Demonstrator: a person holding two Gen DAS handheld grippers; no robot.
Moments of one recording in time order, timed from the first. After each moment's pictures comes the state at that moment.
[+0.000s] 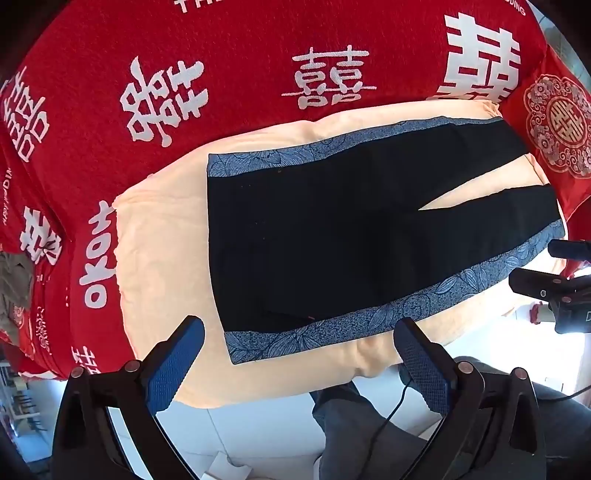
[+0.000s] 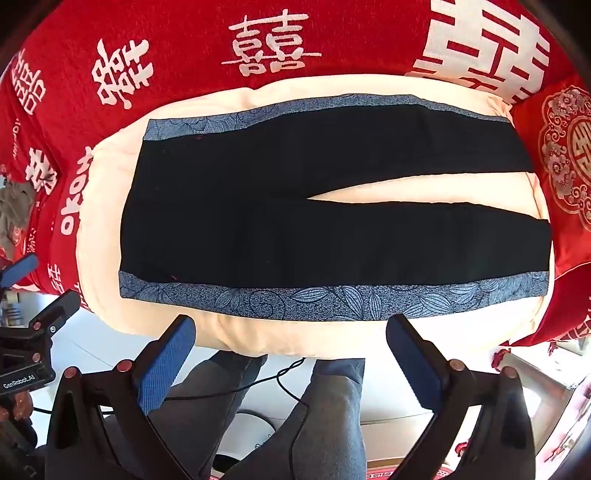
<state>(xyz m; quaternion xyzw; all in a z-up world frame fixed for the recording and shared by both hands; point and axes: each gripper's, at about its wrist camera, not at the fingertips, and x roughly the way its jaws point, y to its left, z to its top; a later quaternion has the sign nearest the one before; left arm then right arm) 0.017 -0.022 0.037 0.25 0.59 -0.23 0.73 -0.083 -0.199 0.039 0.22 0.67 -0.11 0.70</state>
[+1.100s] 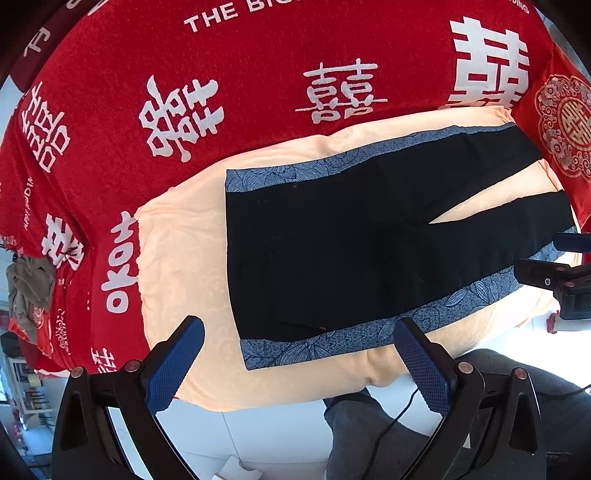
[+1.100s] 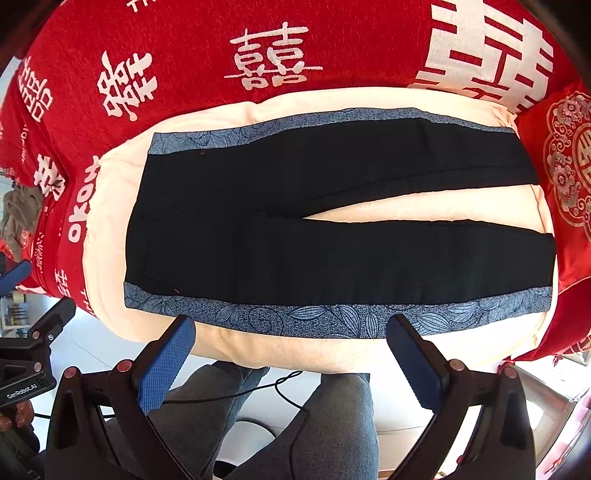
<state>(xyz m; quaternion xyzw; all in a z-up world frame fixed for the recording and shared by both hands) 0.010 -0.040 0.051 0.27 0.57 -0.20 0.75 -0.076 -0.221 0.042 0.23 0.66 -0.09 0.71</state>
